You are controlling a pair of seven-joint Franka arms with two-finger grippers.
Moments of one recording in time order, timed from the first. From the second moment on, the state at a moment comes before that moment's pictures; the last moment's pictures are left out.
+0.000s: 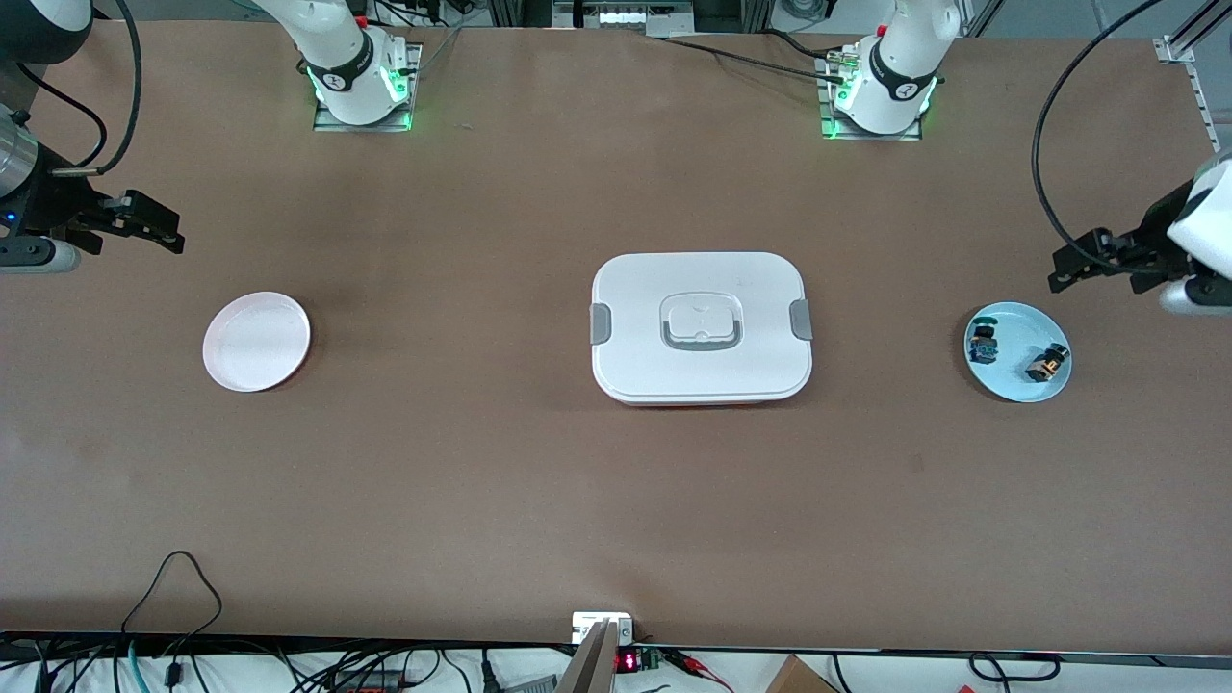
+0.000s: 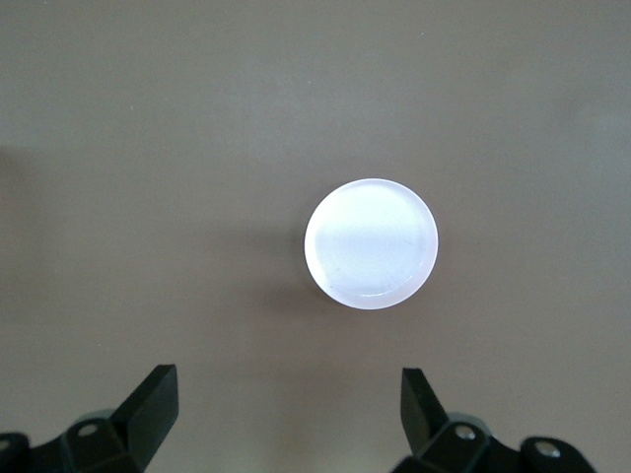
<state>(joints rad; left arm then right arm) 0.15 0.08 -0.11 -1.63 0.01 1.71 0.02 0.07 -0.01 -0.08 -1.72 -0.03 1.67 -0.04</state>
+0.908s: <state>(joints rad) 0.14 0.10 -0.14 -1.54 0.04 1.65 0.03 0.07 -0.01 -0.08 -1.71 -0.03 1.67 -0.04</state>
